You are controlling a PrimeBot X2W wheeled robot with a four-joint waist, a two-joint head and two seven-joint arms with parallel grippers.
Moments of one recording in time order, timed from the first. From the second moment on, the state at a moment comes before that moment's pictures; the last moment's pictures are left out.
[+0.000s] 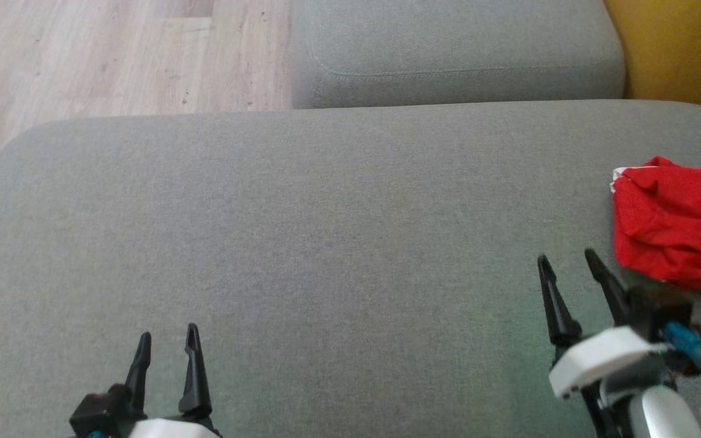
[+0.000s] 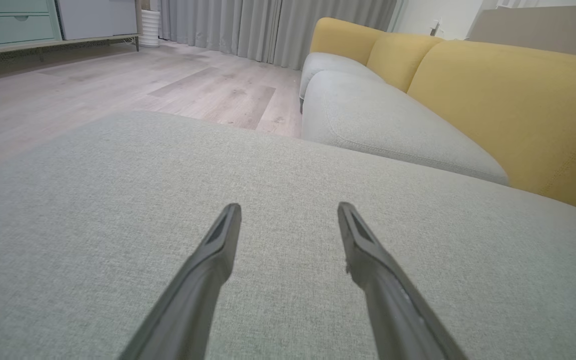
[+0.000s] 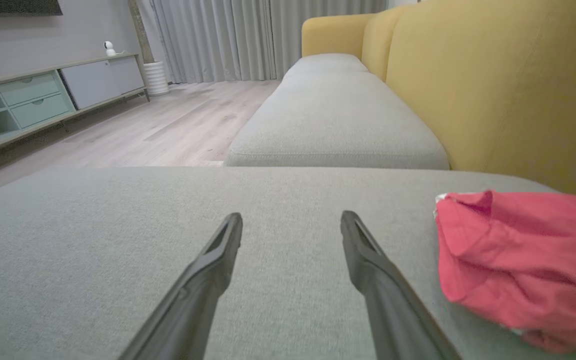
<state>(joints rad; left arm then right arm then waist) 0.07 0.36 -0.51 0.07 -0.71 0.33 -0.24 -0.02 -0.05 0.03 0.15 0.08 0.13 0.02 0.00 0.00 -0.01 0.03</state>
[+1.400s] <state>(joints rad) 0.10 0.29 -0.48 0.18 -0.83 0.26 -0.21 0.09 -0.05 0.06 0.21 0.31 0.13 0.00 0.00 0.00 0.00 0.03</state>
